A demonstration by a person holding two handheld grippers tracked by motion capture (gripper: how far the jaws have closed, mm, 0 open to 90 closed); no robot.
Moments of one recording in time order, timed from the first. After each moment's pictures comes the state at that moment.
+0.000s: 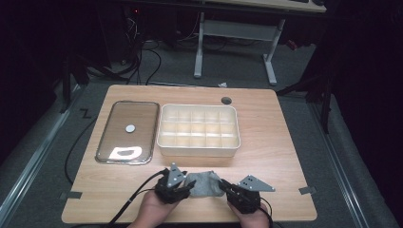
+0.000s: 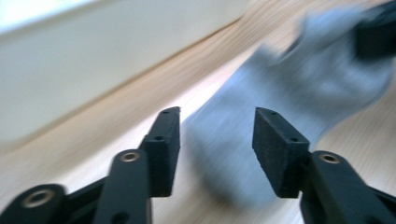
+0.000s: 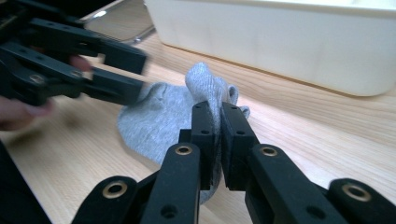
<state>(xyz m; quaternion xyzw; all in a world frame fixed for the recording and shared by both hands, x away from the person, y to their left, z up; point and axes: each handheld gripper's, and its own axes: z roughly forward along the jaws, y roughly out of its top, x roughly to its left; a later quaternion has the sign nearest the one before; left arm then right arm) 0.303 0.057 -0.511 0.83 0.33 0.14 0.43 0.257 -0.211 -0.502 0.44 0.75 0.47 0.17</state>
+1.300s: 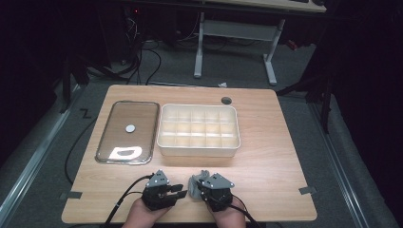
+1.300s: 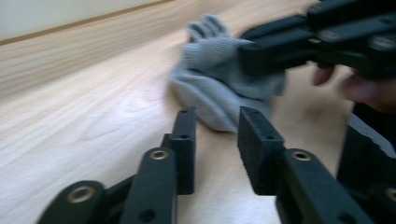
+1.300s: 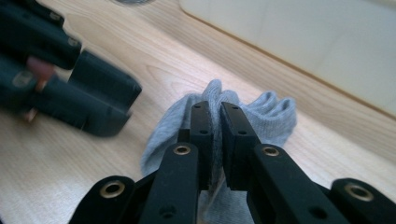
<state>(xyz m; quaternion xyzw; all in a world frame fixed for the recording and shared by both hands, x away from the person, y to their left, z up) 0.300 0.092 -0.526 0.82 0.33 0.00 0.47 0.269 -0.131 -0.504 0.41 0.81 0.37 0.21</state>
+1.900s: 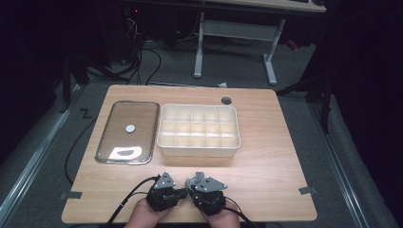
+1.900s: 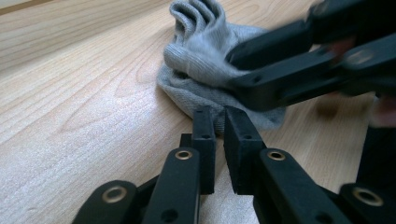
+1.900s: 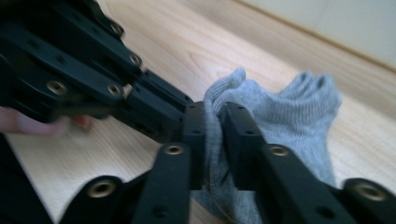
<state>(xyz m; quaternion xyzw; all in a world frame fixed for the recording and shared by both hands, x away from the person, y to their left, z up) 0.298 0.077 -0.535 0.84 0.31 0.01 0.44 0.267 -0.117 -0.515 0.39 0.82 0.38 0.16</state>
